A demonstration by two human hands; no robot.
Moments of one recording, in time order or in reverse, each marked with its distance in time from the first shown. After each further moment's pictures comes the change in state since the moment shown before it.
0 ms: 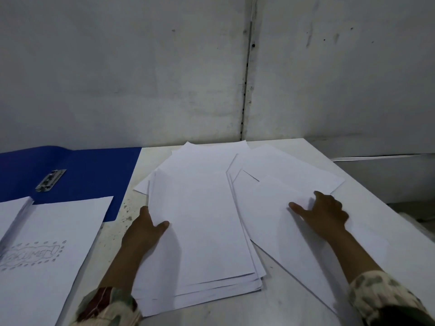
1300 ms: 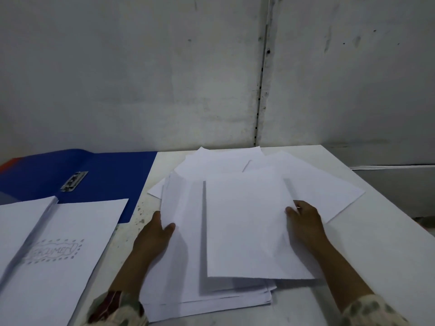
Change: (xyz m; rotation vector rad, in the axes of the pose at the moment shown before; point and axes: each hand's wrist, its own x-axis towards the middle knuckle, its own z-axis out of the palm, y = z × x) left_hand -0.009 0.001 0.004 0.090 0.072 0.011; right_hand -0.014 -0.049 0.023 0.656 -0.057 -0.106
